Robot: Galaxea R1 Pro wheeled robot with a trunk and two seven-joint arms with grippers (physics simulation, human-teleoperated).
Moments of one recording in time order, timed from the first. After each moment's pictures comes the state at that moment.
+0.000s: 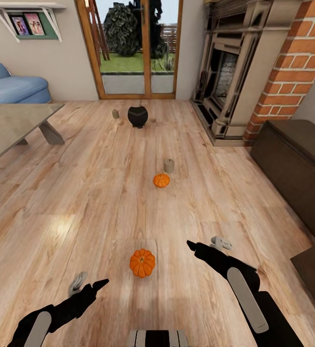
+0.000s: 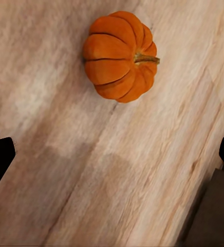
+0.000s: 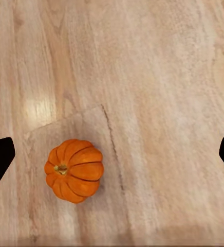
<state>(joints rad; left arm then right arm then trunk) -0.22 0.05 0.29 -1.08 0.67 0.76 -0.34 -0.34 -0.05 0.15 -1.47 -0.73 0.63 -0.27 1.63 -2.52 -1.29</state>
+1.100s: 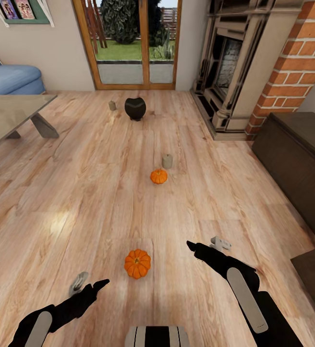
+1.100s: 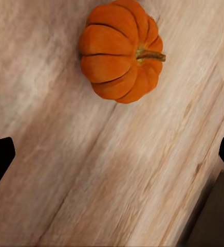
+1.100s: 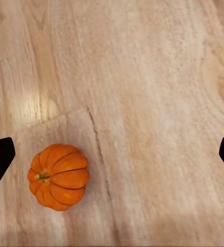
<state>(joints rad) -0.22 0.05 0.28 -1.08 0.67 0.75 -0.34 -0.34 -0.05 0.15 -1.47 -0.74 0.62 -0.27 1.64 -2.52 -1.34</state>
